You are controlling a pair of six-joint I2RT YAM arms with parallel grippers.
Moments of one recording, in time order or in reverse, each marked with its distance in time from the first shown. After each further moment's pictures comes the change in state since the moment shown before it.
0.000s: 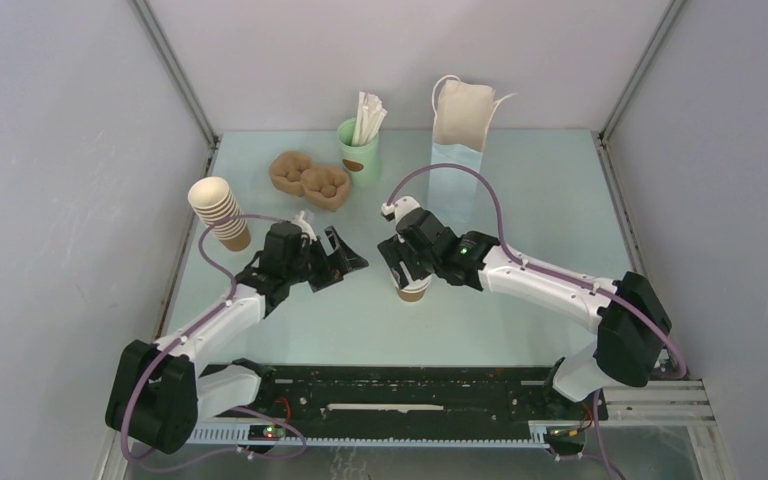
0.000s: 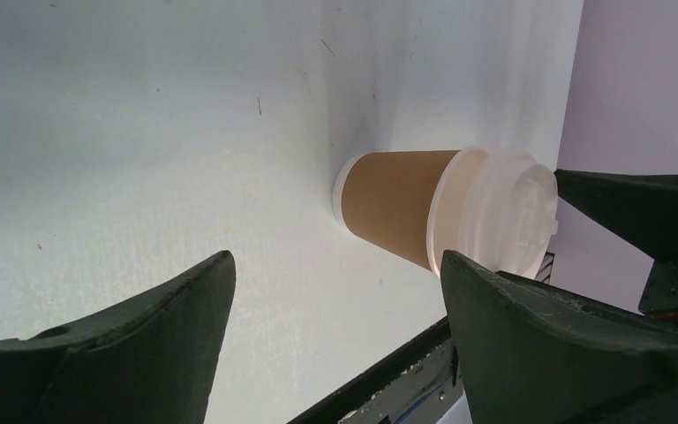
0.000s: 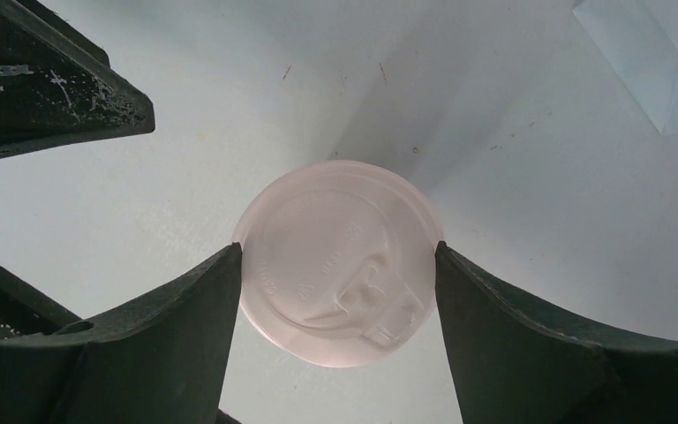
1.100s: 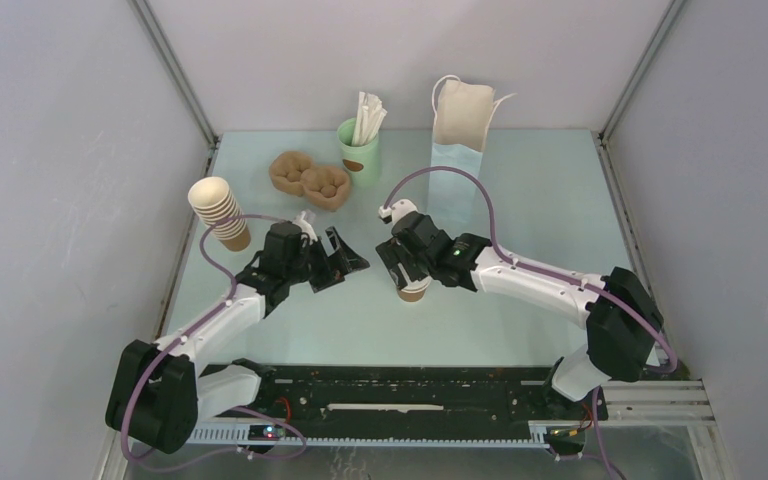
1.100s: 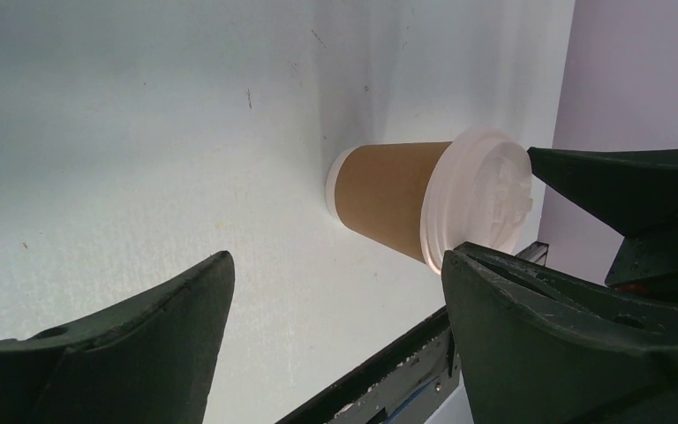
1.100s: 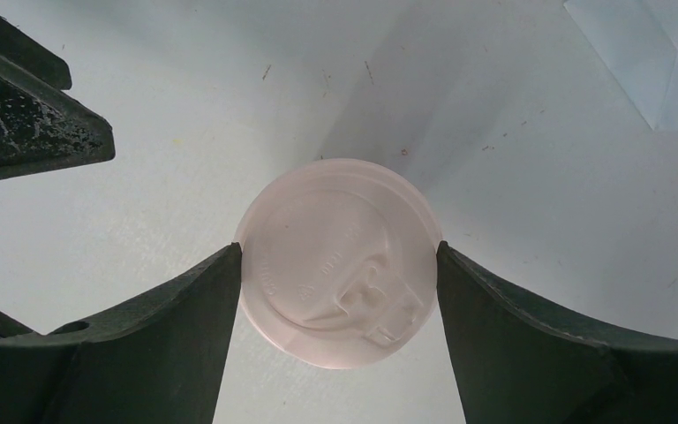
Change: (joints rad) left arm 0.001 0.001 0.000 0.000 0.026 0.000; right arm 0.006 0.039 -0.018 0.043 0.044 -0.005
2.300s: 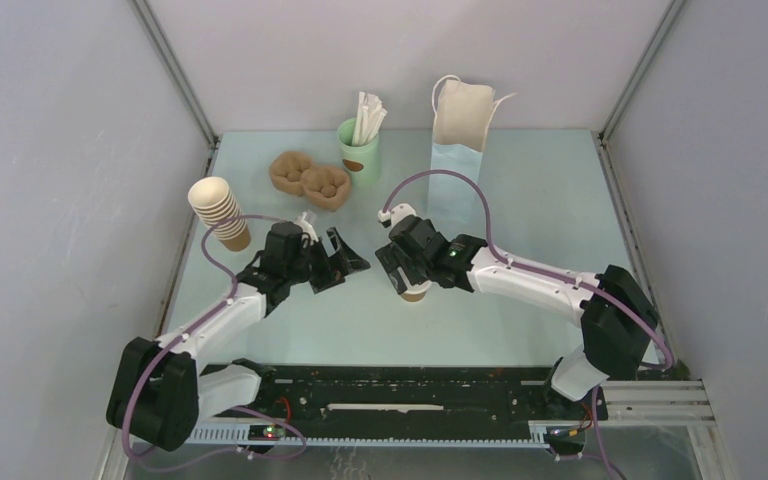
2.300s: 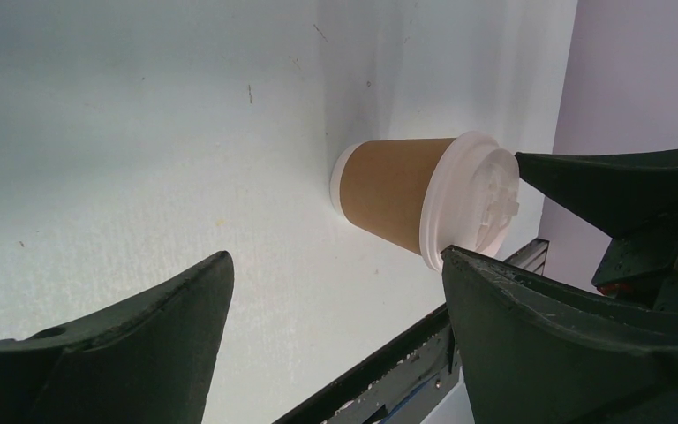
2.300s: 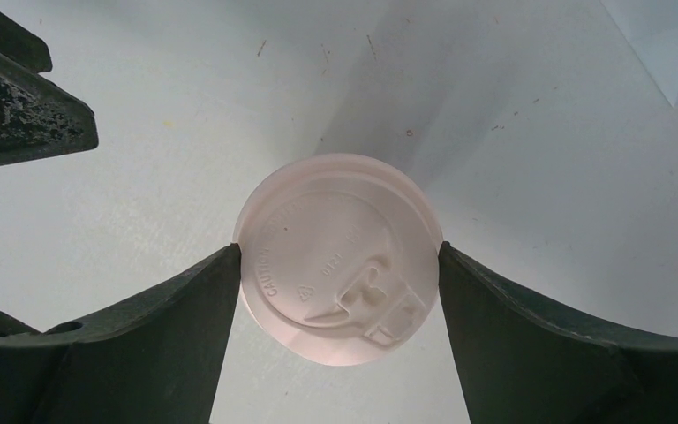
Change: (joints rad) left arm 0.000 0.010 0.000 0.000 0.012 0.000; right arm 0.007 0.021 0.000 -0.032 0.002 0.024
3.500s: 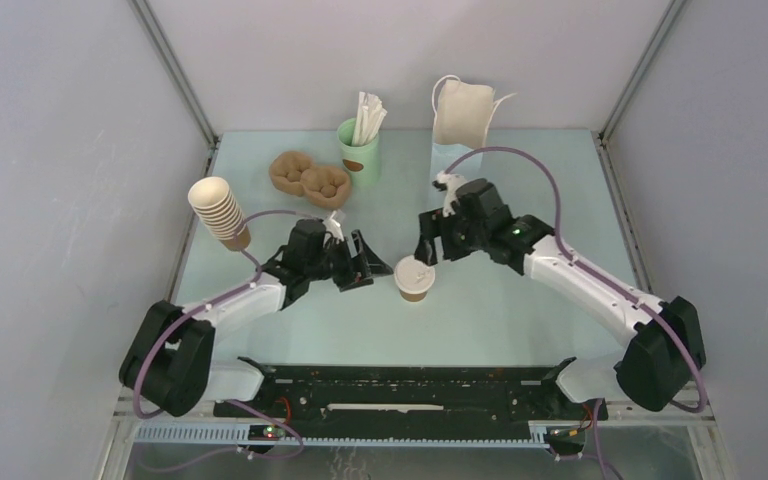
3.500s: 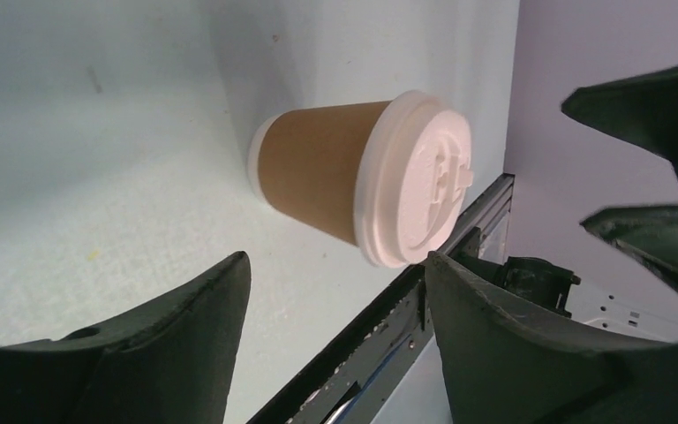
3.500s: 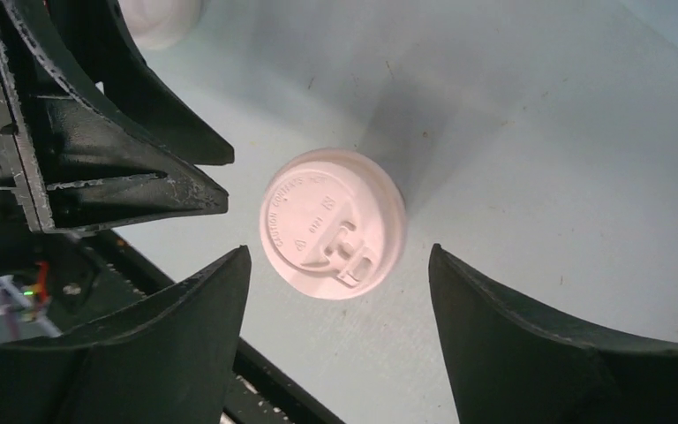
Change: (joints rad) left arm -0.115 0.151 0.021 0.165 0.108 -0.045; right arm -0.247 -0.204 -0.033 -0.017 -0.360 0.074
